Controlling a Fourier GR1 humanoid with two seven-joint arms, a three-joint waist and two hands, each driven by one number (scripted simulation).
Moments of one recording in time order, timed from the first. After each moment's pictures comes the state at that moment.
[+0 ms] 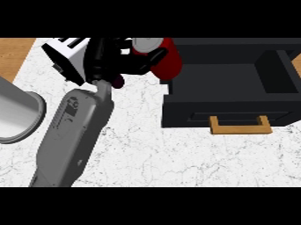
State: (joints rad) left arm -0.78 0.00 -0.07 -1.29 0.24 0.40 0.18; right arm 0.44 -0.03 -0.72 -2.27 -0.58 0.47 0.26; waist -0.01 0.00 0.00
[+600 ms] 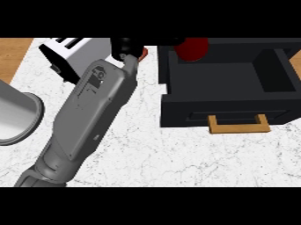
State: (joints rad) left arm -1.06 0.00 -0.12 -1.04 0.30 0.52 0.15; right arm 0.43 -0.01 -0.68 -2.30 -0.55 0.46 0.27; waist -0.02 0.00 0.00
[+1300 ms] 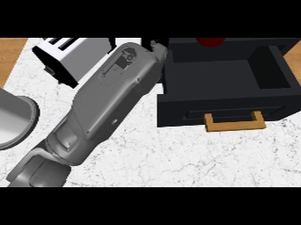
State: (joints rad) left arm -1.29 0.00 -0.26 -0.74 0.54 0.62 0.02; right arm 0.40 -0.02 -0.67 -2.27 -0.54 0.47 0.26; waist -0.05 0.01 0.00
